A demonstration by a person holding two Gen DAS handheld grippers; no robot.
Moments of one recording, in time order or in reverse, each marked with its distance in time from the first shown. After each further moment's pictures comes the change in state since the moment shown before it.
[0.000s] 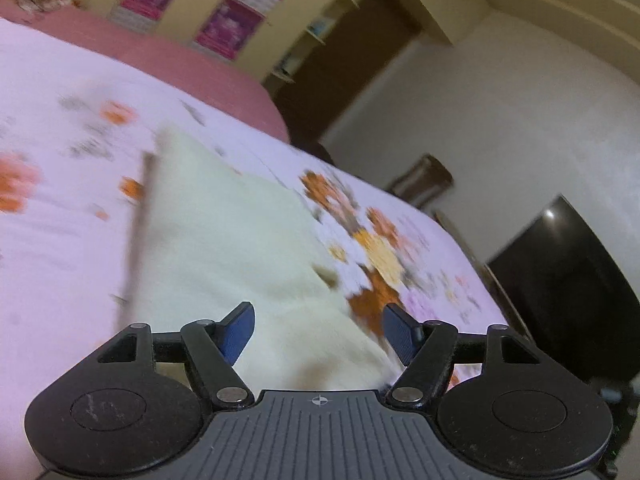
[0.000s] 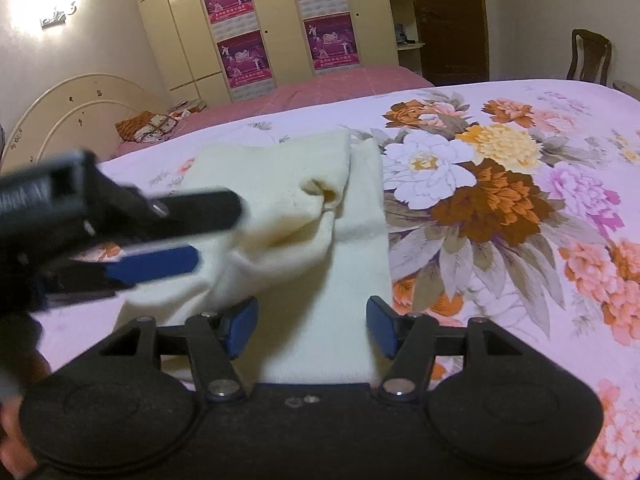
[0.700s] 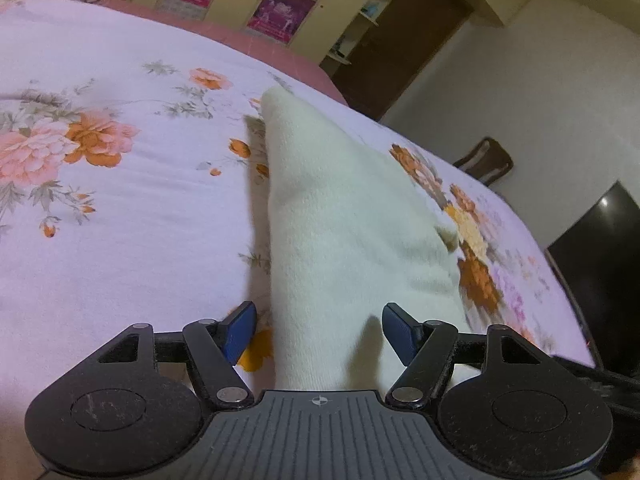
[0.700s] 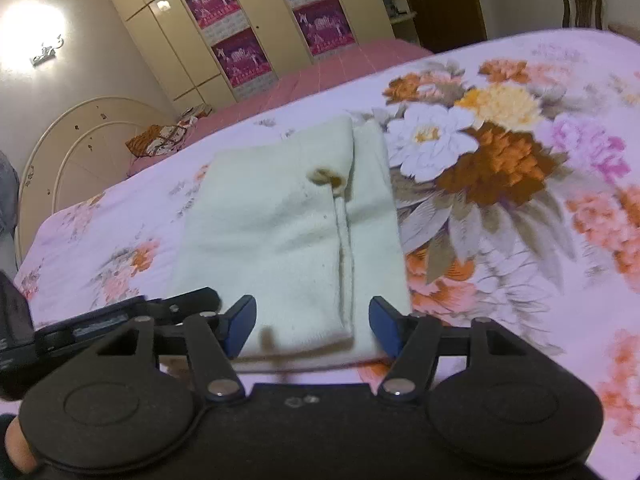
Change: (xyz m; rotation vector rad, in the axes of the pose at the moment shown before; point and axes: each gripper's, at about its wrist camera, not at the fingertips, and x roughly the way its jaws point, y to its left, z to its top) left arm 0.008 0.061 -0.019 -0.020 0.069 0.166; right arm 0.007 -0.011 0.005 0.158 0.059 0.108
